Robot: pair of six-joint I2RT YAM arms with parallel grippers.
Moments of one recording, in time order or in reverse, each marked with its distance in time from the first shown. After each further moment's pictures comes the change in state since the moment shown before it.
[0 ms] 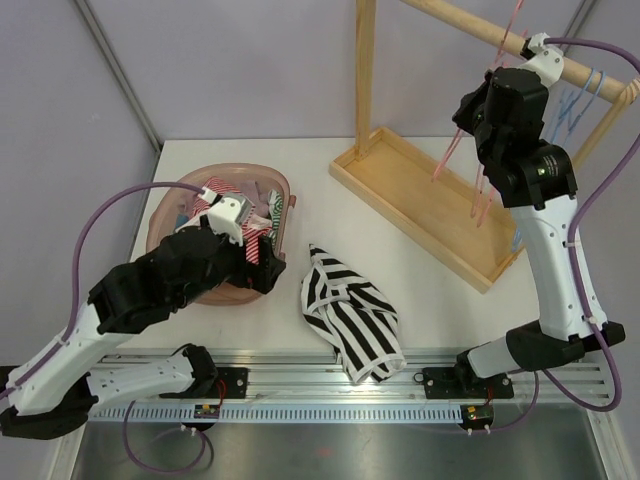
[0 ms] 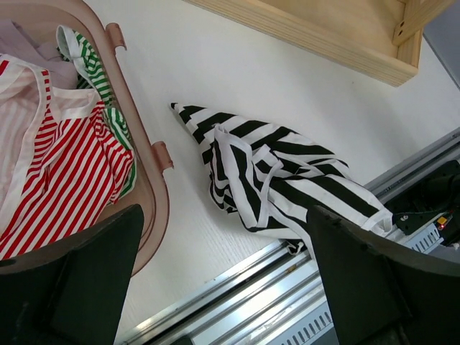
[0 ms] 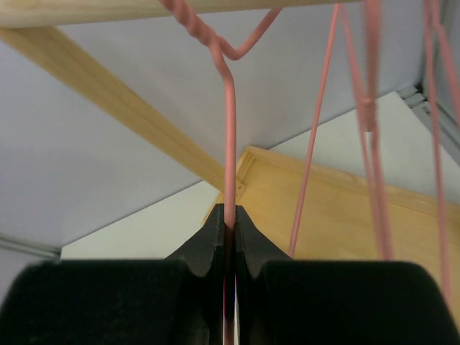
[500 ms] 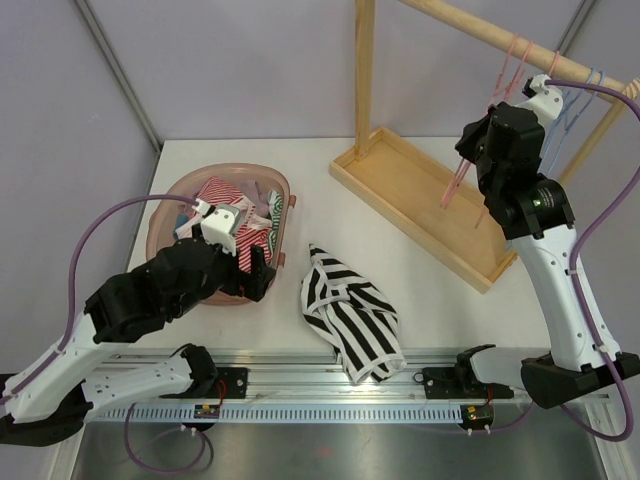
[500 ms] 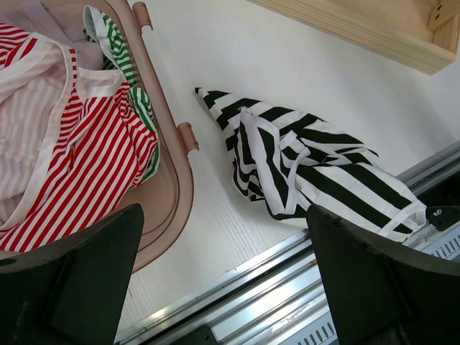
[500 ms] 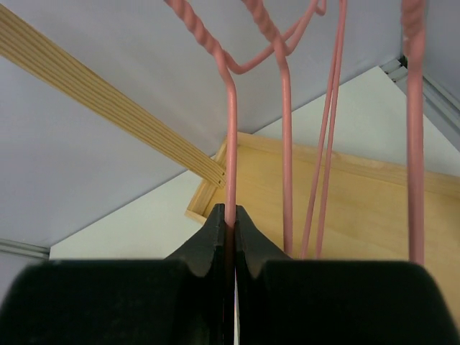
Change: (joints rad) left arm 0.000 -0.095 -0.086 -0.028 -0.046 0.018; right arm -0.053 -0.187 -0.386 0.149 -0.001 0.044
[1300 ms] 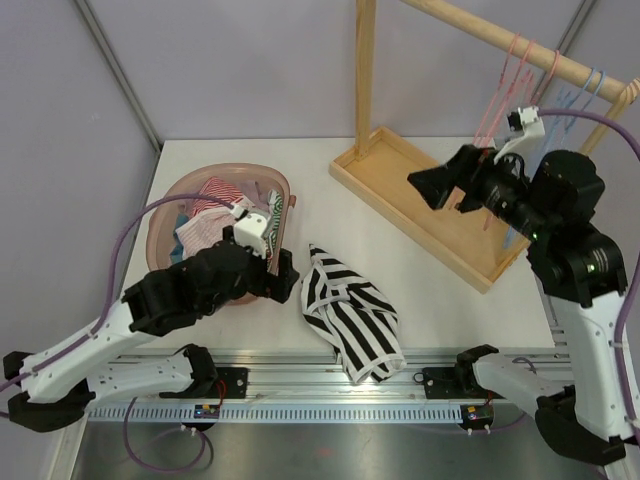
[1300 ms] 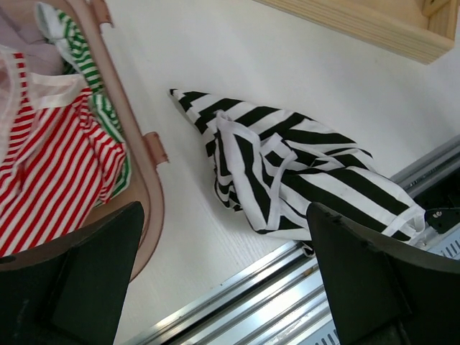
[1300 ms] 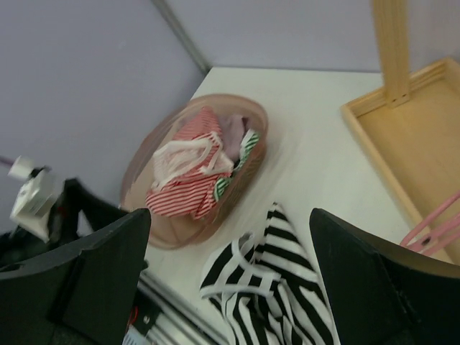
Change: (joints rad) left arm -0.054 0.058 -0.106 0.150 -0.021 -0.020; right arm 0.005 -0.217 -0.002 -0.132 -0.734 -0.148
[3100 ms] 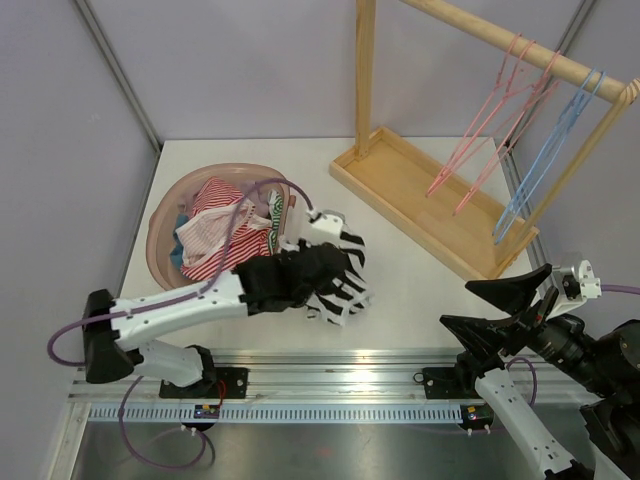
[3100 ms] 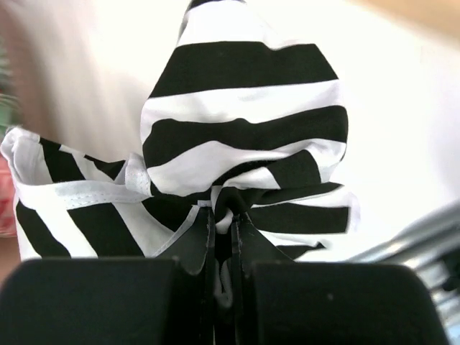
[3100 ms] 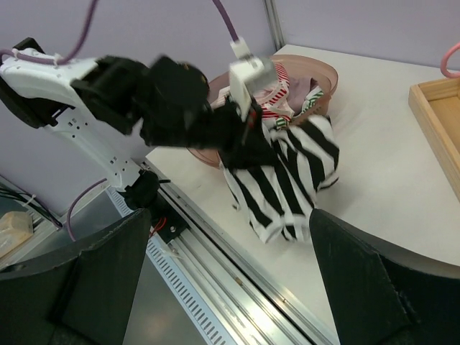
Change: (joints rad) left arm -0.185 0.534 0.038 0.218 -0.197 -0.189; right arm 0.000 -0.671 -0.332 -0.196 -0.304 -0.080
